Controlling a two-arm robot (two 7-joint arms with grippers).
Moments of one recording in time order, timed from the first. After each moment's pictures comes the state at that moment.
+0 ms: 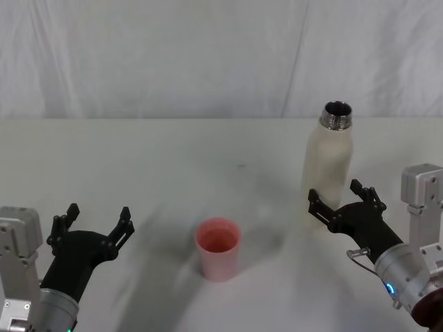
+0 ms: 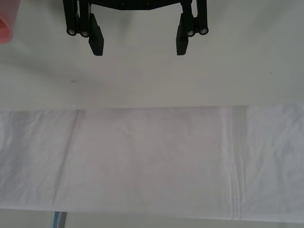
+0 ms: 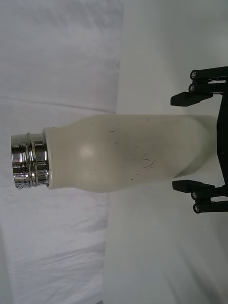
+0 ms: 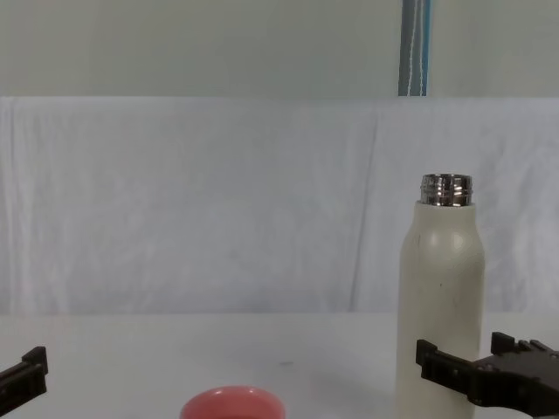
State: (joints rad) left arm 0.27 0.24 0.04 -1.85 -0.25 -0.02 -0.02; right arm 0.07 0.15 -0.22 -1.53 0.22 0.02 0.19
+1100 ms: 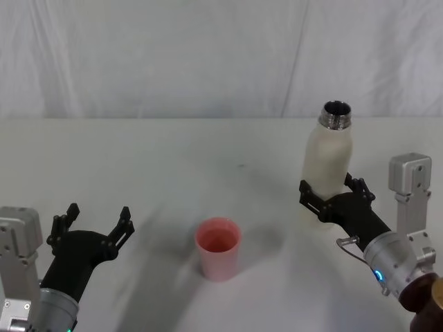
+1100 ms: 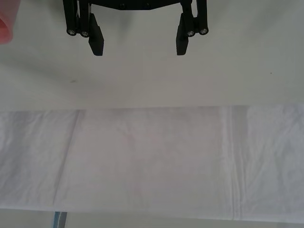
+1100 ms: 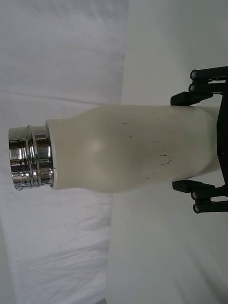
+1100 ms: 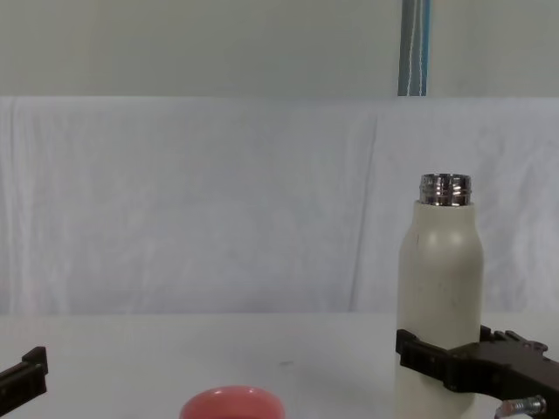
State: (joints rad) left arm 0.27 0.24 0.04 -1.85 -0.25 -0.02 -0.02; right arm 0.14 0.12 -0.24 -1.45 0.22 0.01 0.20
